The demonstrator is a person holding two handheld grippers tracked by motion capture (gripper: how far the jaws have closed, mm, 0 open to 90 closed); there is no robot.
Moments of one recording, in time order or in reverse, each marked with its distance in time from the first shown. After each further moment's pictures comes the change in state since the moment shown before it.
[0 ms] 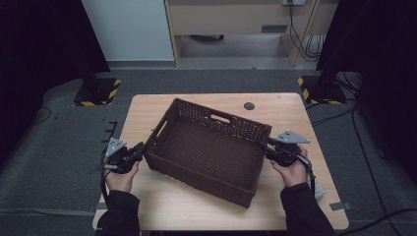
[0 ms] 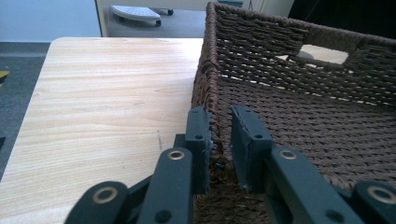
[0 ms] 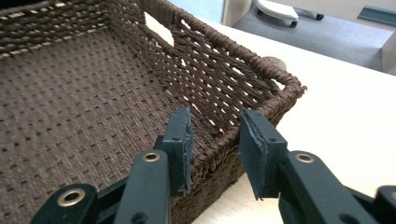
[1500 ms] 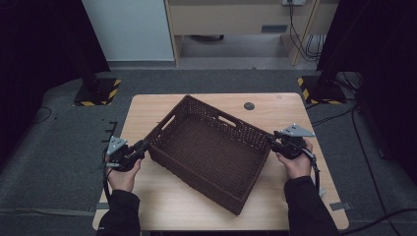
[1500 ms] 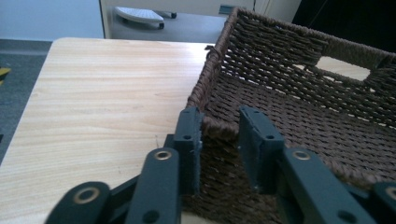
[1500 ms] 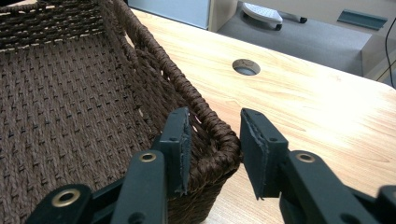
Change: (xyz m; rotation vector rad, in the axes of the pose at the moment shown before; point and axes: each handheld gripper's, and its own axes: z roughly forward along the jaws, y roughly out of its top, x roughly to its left) left arm -0.003 0.002 0.003 -0.014 0.007 -0.032; right arm -0.030 0.001 0.012 -0.012 -0.055 0.000
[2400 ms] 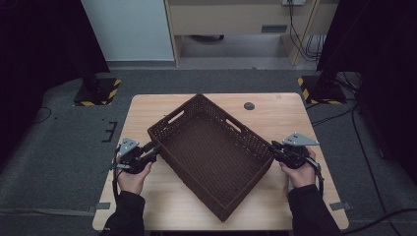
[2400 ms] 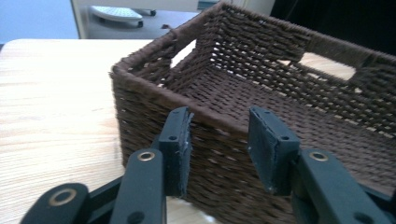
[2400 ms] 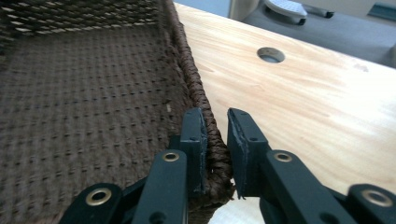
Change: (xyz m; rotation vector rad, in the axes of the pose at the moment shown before) left arm -0.032 -0.001 0.006 0.010 -0.074 0.037; right arm 0.010 -0.014 -0.025 0.020 0.088 -0.014
